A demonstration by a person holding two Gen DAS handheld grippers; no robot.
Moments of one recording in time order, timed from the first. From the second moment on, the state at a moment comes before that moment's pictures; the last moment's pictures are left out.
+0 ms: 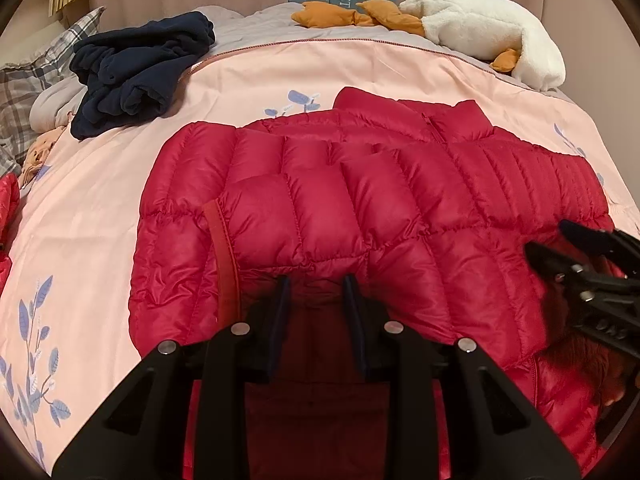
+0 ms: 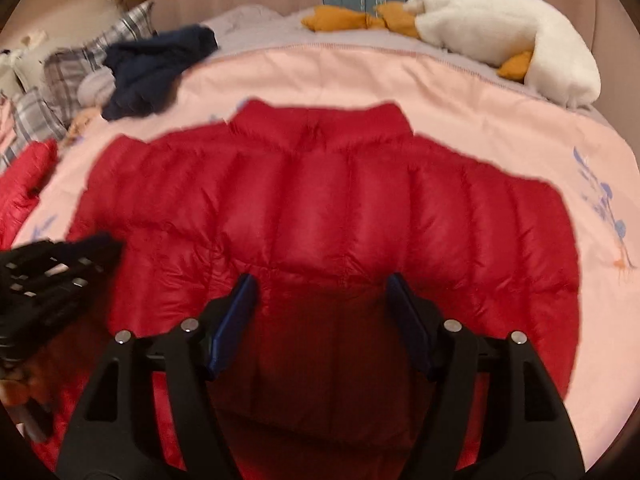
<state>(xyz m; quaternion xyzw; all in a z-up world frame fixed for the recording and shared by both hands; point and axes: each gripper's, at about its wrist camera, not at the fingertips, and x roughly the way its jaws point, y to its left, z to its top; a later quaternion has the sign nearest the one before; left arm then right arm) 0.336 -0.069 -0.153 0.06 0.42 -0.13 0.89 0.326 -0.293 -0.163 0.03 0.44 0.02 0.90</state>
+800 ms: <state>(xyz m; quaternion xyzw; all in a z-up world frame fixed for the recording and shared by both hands) 0.308 -0.064 -0.141 0.07 0.41 -0.13 0.90 0.254 -0.296 -0.132 0.05 0.42 0.06 0.90</state>
